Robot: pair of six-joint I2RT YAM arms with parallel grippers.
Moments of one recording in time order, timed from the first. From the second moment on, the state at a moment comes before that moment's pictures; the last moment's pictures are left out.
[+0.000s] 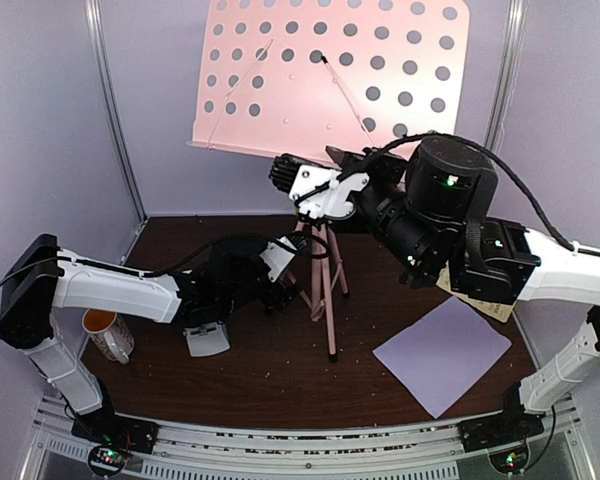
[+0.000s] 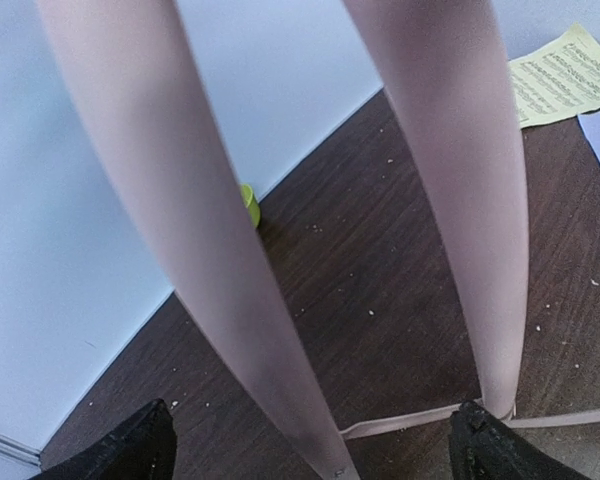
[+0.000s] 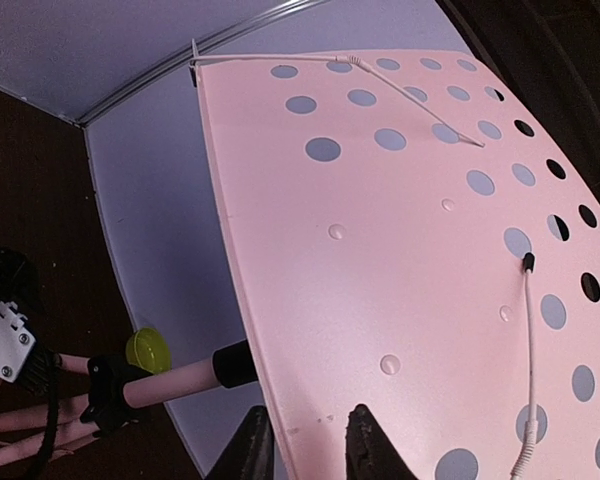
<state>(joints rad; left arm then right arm) -0.97 1.64 0.94 0.36 -0.40 0.33 1.32 1.42 1.47 0.09 0.83 -1.24</state>
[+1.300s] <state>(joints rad) -0.97 1.60 0.96 0.21 -0.27 0.29 1.36 1.25 1.40 0.07 0.78 -1.04</state>
